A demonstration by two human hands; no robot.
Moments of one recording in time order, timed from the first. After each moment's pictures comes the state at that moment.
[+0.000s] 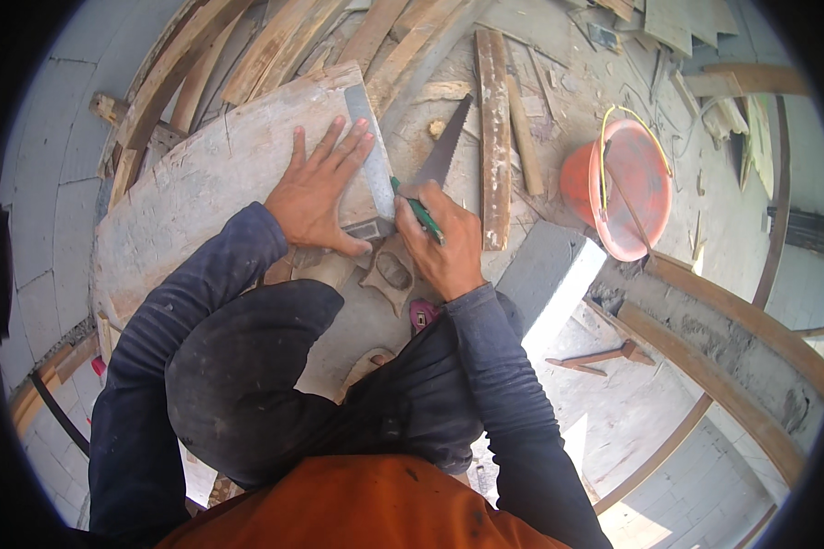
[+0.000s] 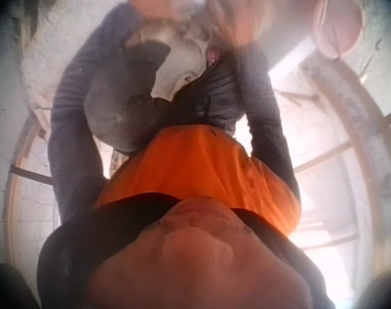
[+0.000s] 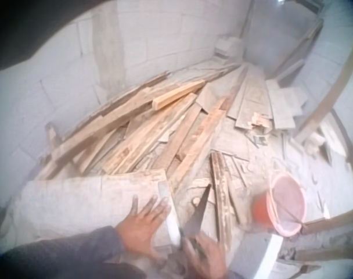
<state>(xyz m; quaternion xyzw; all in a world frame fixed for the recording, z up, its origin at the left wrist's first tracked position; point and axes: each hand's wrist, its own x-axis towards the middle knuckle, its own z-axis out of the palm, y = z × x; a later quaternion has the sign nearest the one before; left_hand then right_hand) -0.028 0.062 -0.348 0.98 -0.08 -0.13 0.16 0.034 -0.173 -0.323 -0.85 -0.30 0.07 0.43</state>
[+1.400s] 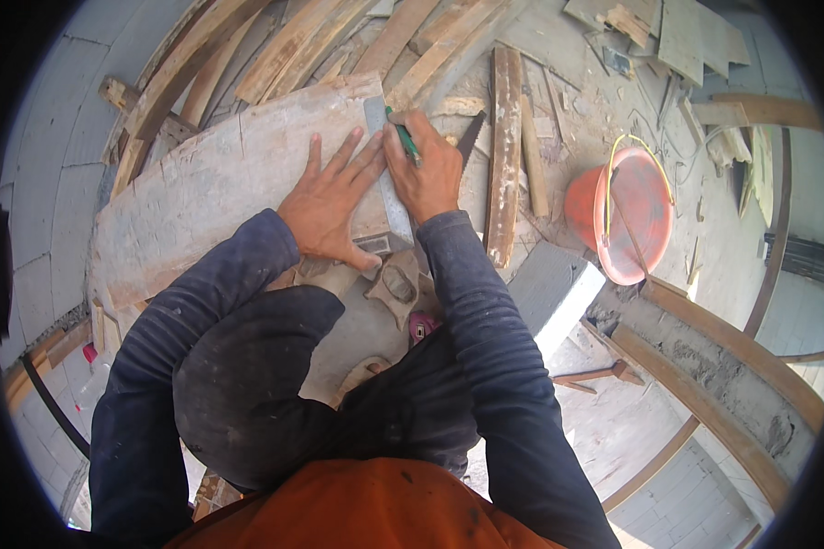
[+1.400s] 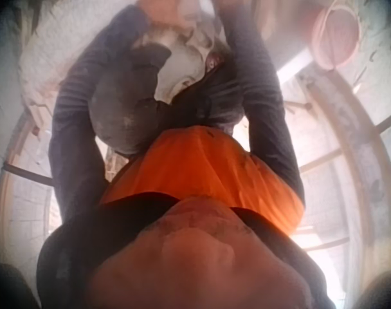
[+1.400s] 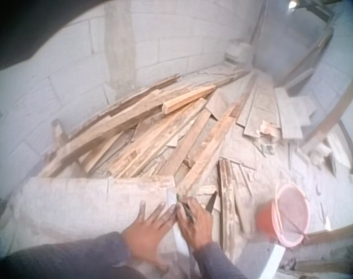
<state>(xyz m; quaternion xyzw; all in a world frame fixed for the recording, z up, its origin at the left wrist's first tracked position) -0.030 0.064 -0.350 0.98 -0.09 -0.10 0.17 0.100 -0.083 -0.362 -0.84 -0.29 0.00 0.45</state>
